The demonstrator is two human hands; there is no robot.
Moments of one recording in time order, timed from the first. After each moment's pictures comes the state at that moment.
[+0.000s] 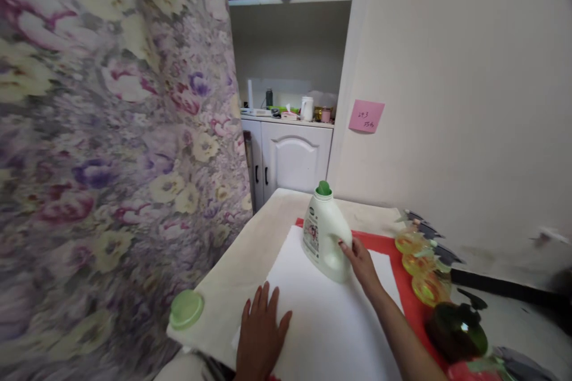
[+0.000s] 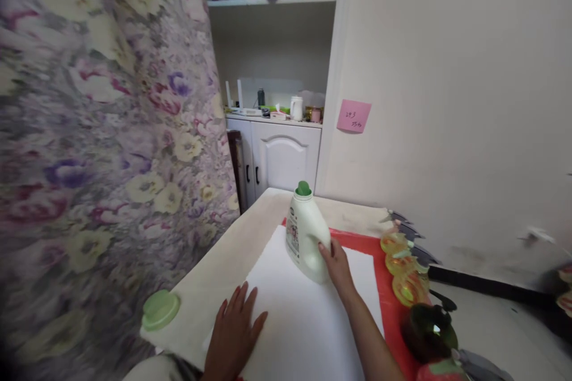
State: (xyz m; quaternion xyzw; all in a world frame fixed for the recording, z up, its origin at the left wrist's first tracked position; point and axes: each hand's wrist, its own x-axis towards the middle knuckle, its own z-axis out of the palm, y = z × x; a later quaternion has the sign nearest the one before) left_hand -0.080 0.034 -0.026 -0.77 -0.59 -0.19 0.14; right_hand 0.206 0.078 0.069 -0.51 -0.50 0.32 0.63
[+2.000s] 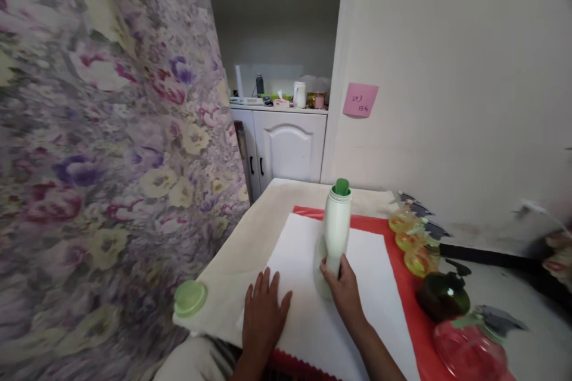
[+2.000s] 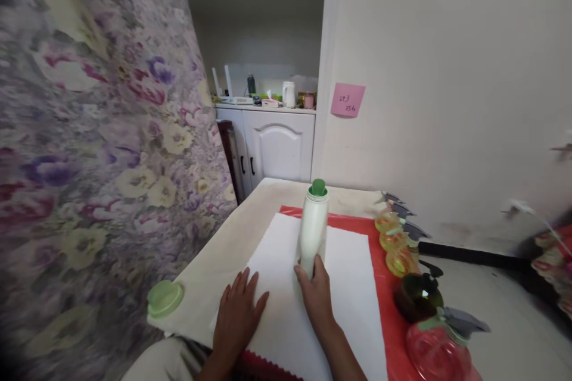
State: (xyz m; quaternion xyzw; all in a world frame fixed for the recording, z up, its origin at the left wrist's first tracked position) left_hand -0.078 0.028 -0.011 -0.78 -0.59 -0.18 0.11; right_hand 0.123 -0.001 0.054 -0.56 -0.46 0.30 0.62
